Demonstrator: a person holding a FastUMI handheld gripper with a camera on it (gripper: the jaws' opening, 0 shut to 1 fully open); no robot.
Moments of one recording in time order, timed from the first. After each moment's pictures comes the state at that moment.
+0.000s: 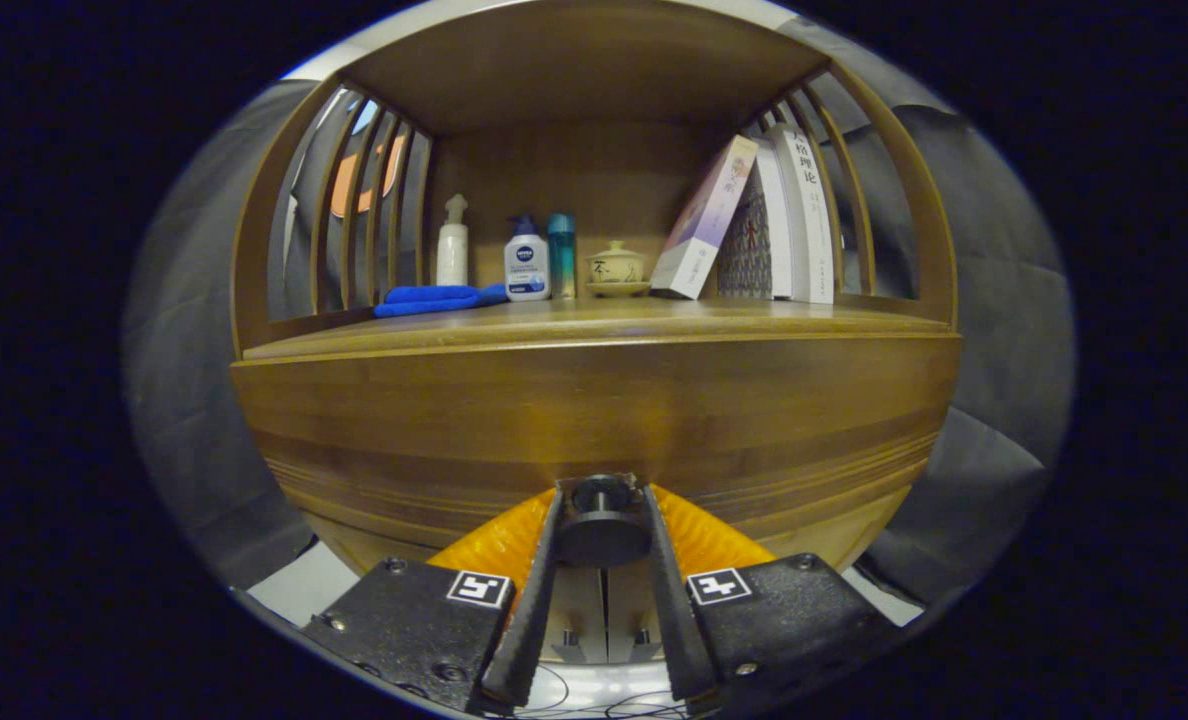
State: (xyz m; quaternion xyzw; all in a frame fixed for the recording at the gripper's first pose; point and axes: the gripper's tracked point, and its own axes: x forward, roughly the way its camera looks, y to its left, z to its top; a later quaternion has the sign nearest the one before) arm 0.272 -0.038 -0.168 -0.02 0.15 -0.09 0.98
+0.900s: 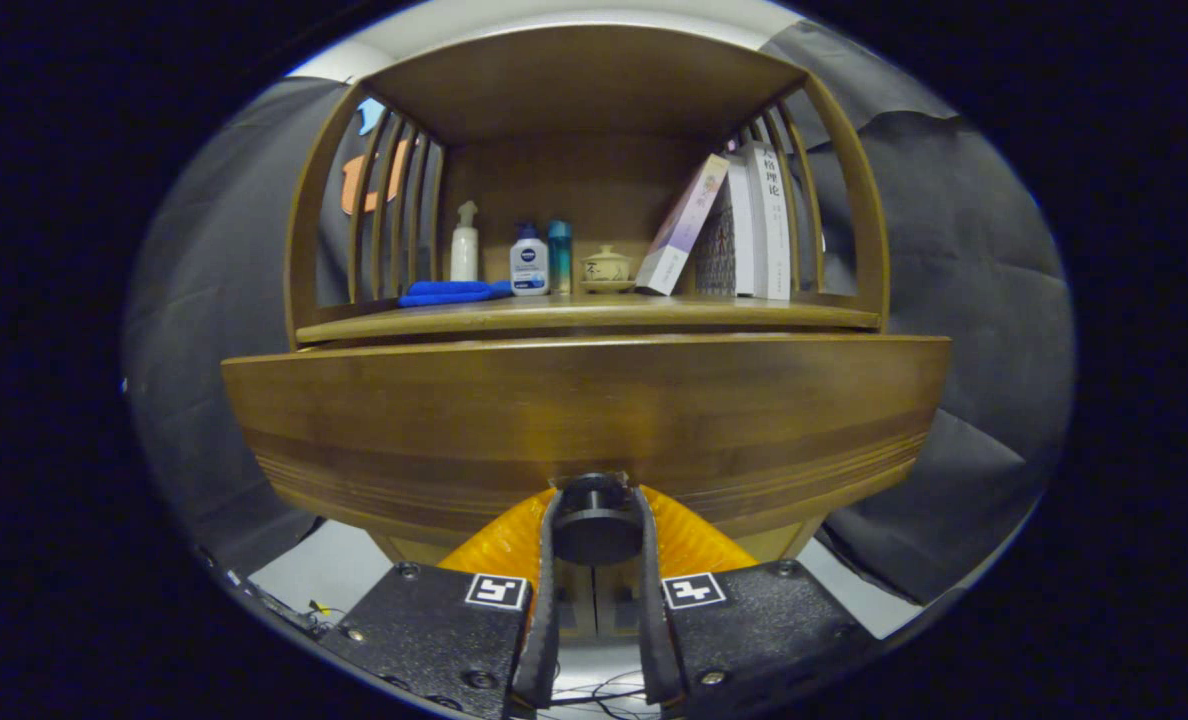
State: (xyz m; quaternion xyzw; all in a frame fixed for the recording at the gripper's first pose) arm 0.176 -0.034 -0.170 -0.03 0.16 -0.08 0.98
